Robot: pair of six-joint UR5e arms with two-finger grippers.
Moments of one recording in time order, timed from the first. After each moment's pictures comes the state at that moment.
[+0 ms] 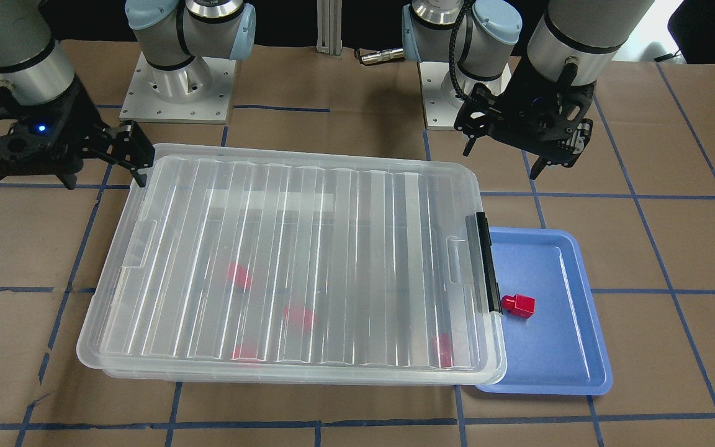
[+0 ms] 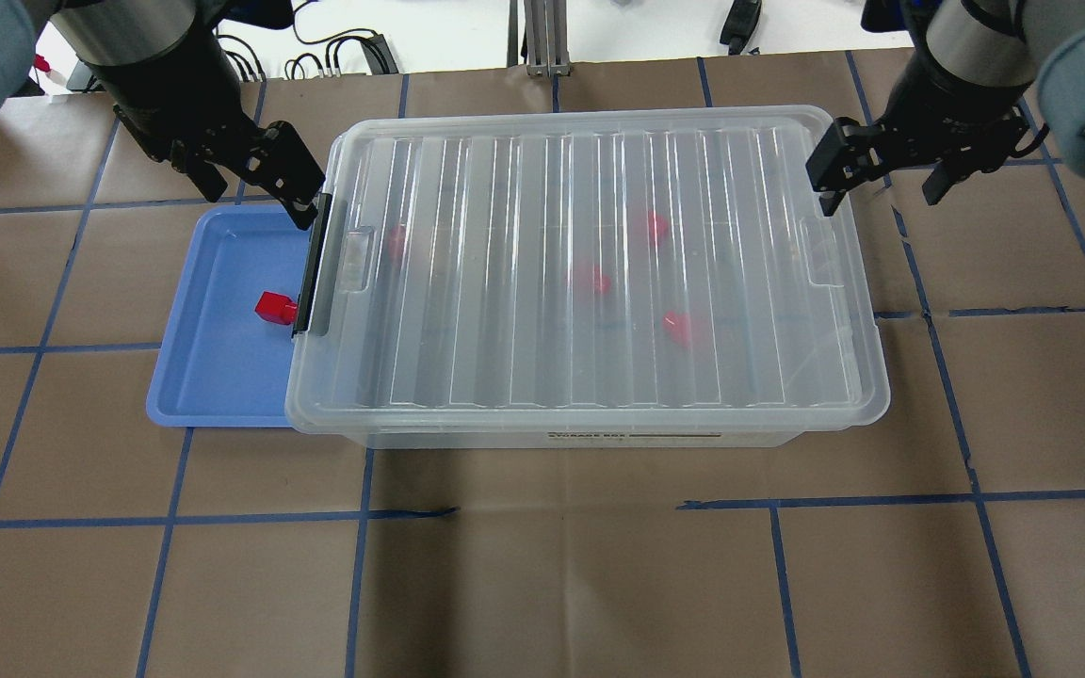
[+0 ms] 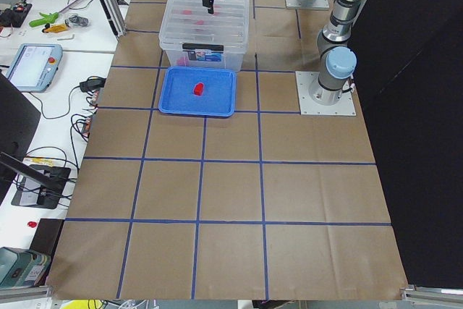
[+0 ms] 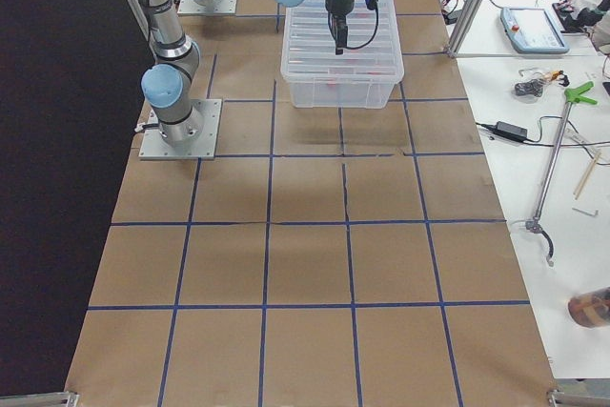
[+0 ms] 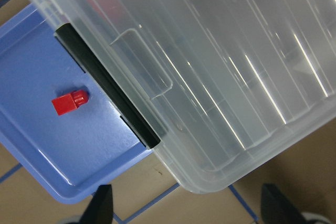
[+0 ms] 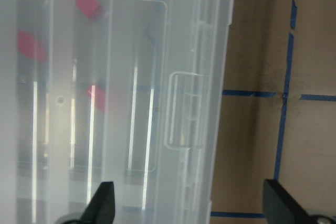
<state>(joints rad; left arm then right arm) -1.58 -1.63 -1.44 -1.67 1.56 0.30 1.52 -1.55 1.58 -1.64 -1.58 -0.10</state>
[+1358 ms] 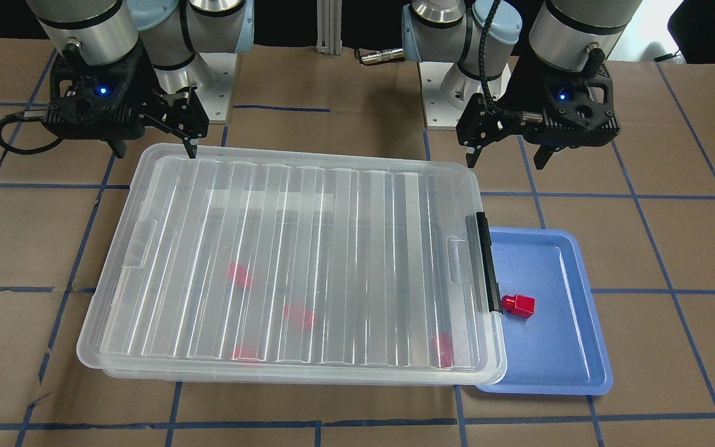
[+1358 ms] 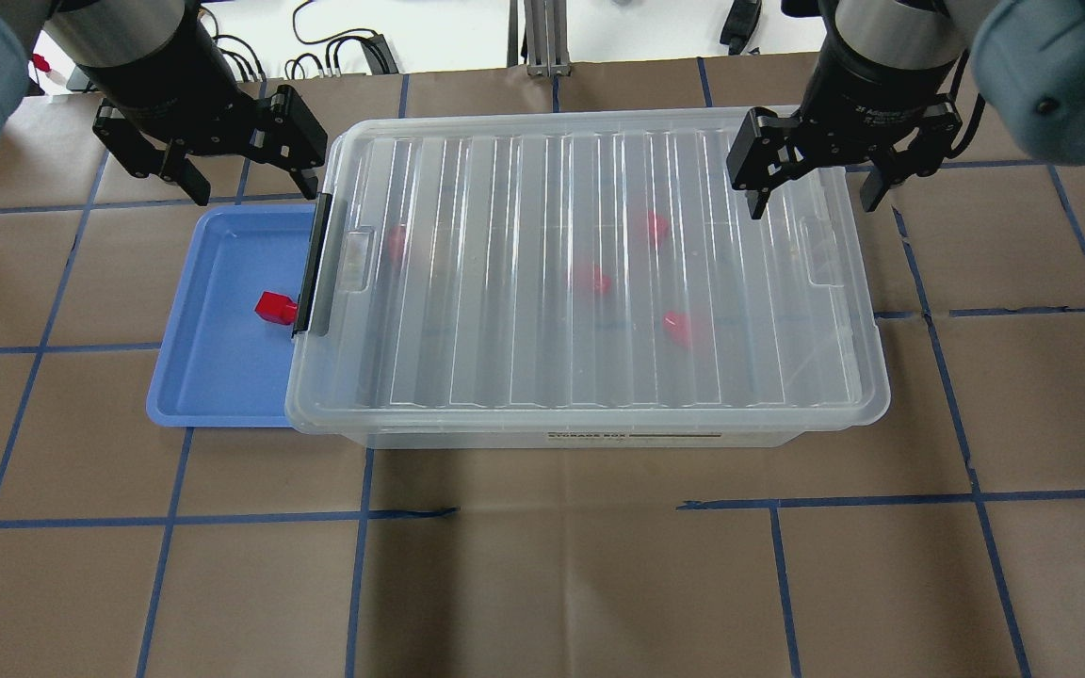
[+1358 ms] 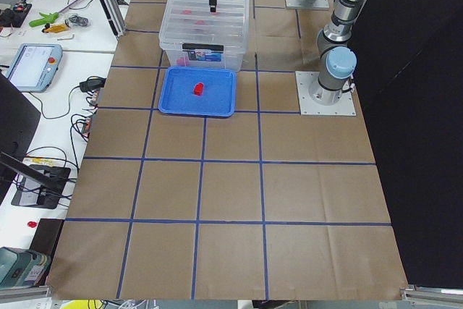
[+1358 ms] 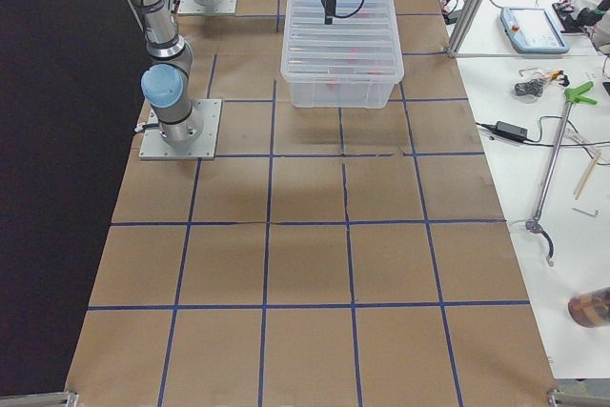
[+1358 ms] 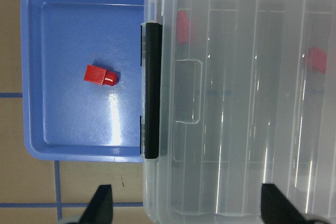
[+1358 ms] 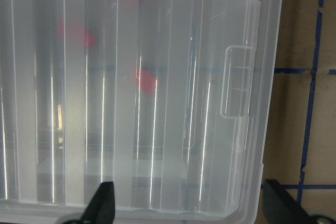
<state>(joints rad) -1.58 -1.60 -1.47 -1.60 1.56 0.00 1.62 -1.55 1.52 -1.54 -1.58 0.03</state>
